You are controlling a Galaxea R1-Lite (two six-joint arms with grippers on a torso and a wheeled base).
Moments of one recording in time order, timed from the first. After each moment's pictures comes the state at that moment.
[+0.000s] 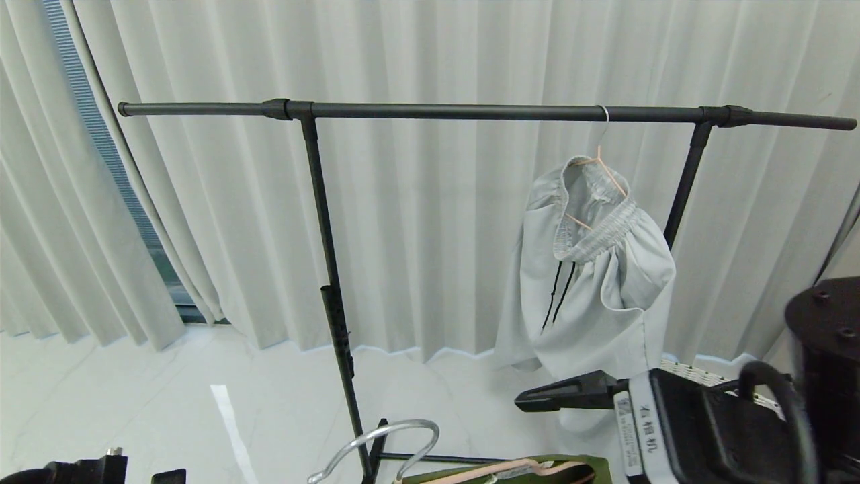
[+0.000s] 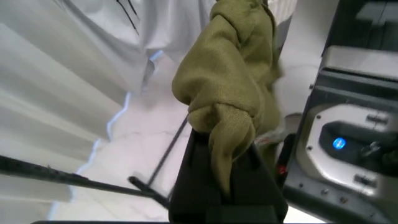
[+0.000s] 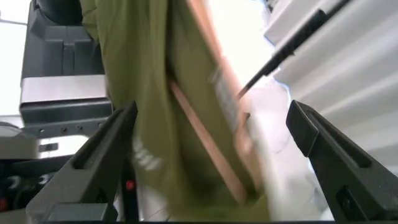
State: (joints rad) left arm -0.99 0.99 -0.39 -0.18 -0.06 0.33; right arm 1.11 1.40 -0.74 -0.22 0.22 -0.32
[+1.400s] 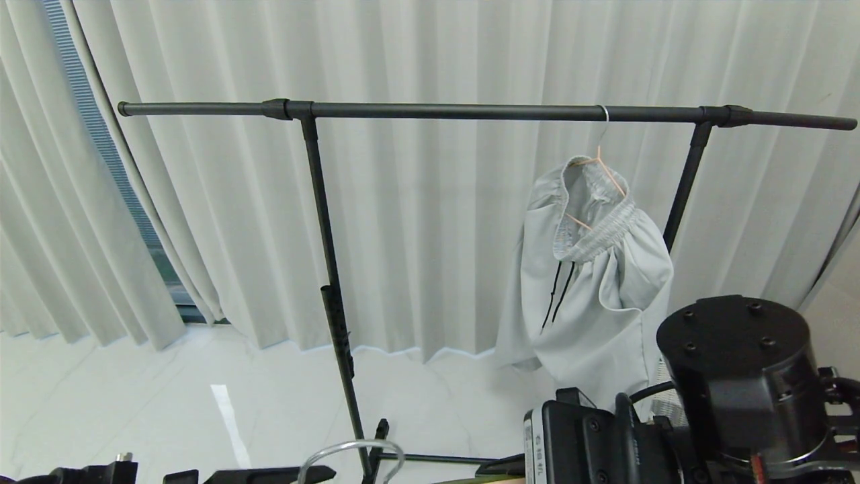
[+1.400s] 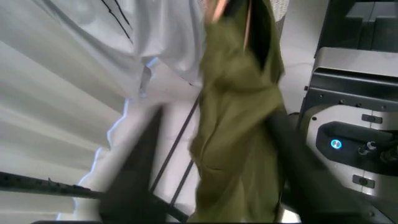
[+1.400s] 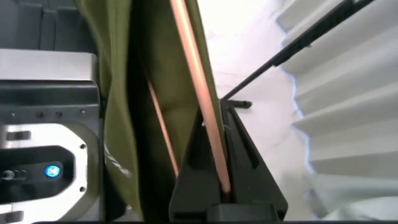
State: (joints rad) left arm -1.02 1.02 -0.41 -0.18 -0.06 0.34; right arm 1.10 1.54 -0.76 -0.26 0.22 -0.45
